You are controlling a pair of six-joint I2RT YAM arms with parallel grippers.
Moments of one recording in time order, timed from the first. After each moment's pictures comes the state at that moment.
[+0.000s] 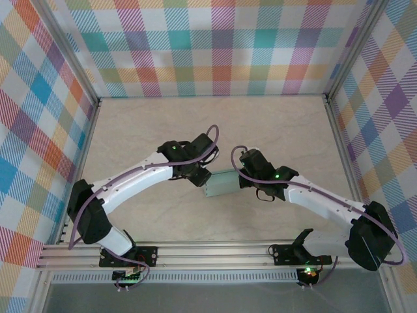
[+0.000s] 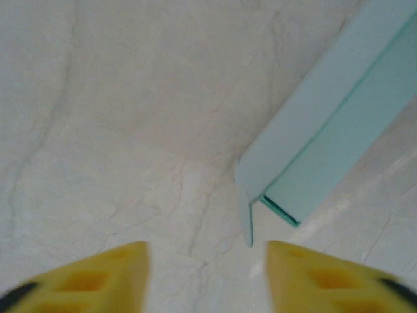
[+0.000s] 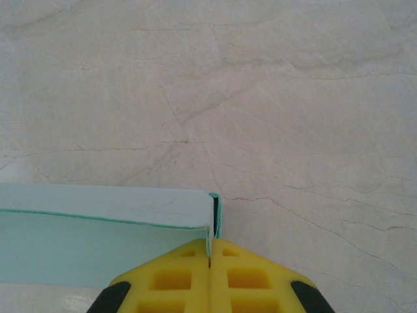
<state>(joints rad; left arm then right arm) -0.87 1.56 1.38 -1.04 -0.21 -0.09 0.77 1.23 0.83 -0.53 0.26 0.47</state>
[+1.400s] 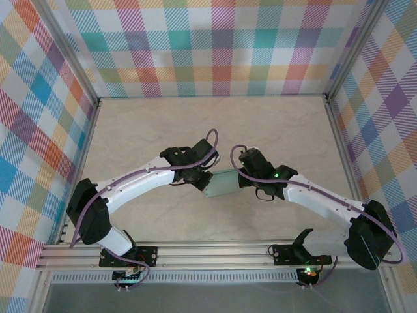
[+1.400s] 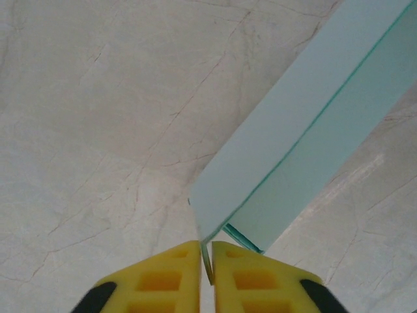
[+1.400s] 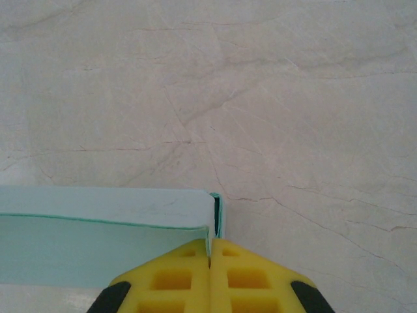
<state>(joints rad) -0.87 1.55 1.27 -0.89 -0.12 -0.17 0.77 1.24 0.85 -0.53 0.25 0.47</state>
